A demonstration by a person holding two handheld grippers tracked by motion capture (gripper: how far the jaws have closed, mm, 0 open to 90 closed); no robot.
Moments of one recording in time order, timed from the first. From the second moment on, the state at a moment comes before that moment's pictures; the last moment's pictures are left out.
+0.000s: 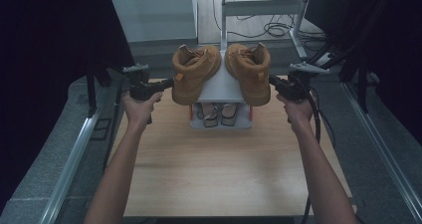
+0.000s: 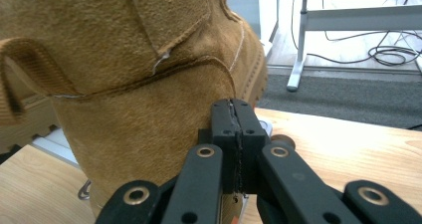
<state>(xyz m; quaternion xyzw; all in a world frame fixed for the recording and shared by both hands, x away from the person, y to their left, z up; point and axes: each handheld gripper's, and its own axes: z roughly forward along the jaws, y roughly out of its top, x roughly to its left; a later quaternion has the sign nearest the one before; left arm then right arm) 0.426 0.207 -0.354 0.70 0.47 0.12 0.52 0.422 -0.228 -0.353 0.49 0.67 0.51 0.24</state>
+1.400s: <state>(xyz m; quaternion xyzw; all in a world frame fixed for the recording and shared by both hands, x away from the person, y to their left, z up) 0.445 0.171 -0.364 0.68 0.48 0.08 0.54 0.453 -0.180 -0.368 0.48 0.67 0.52 0.20</state>
